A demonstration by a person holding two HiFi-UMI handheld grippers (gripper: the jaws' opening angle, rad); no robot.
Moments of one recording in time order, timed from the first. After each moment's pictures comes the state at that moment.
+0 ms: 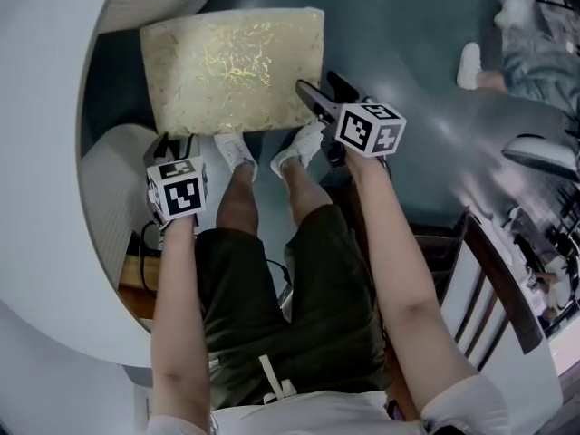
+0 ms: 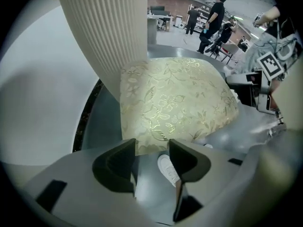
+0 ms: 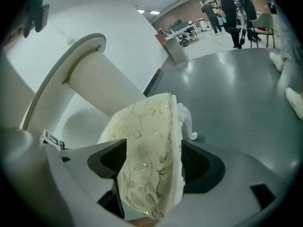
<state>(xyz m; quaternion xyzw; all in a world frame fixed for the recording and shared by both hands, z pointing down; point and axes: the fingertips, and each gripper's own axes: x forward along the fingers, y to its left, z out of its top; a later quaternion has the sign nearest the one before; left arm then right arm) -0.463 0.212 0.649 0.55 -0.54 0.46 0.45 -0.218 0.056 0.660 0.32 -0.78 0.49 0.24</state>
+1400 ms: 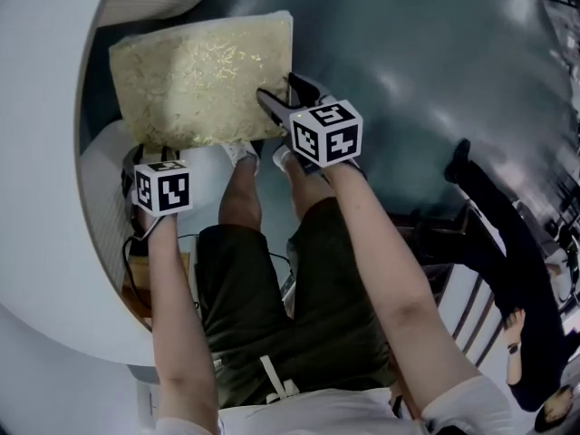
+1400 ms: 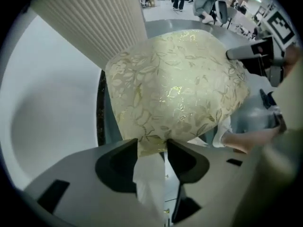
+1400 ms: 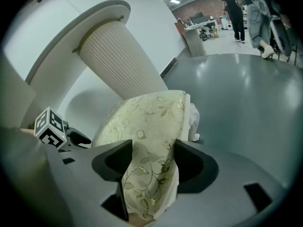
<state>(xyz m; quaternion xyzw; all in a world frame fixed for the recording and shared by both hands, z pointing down) -0.461 0.173 0.629 0.52 -0.43 0.62 0.40 -0.225 0.048 0.627 0.31 -0.78 0.45 0.31</state>
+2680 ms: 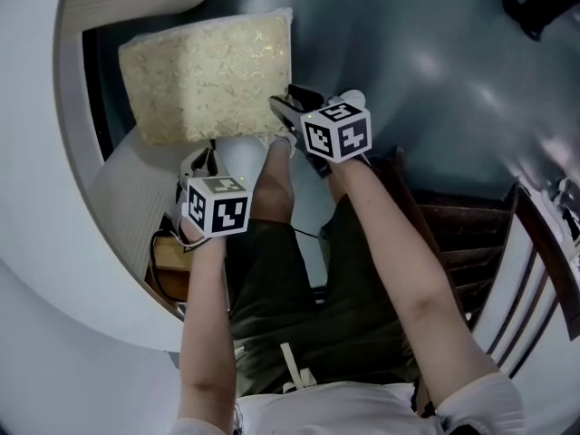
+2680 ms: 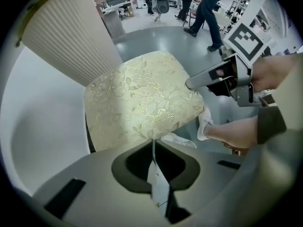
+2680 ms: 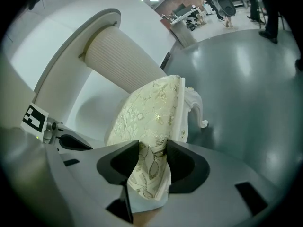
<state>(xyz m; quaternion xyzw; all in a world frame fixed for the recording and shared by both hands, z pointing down) -0.359 0.195 0.610 0.57 -0.40 0.62 0.37 -0.226 0.107 0.671 0.25 -0.77 0.53 0.25</state>
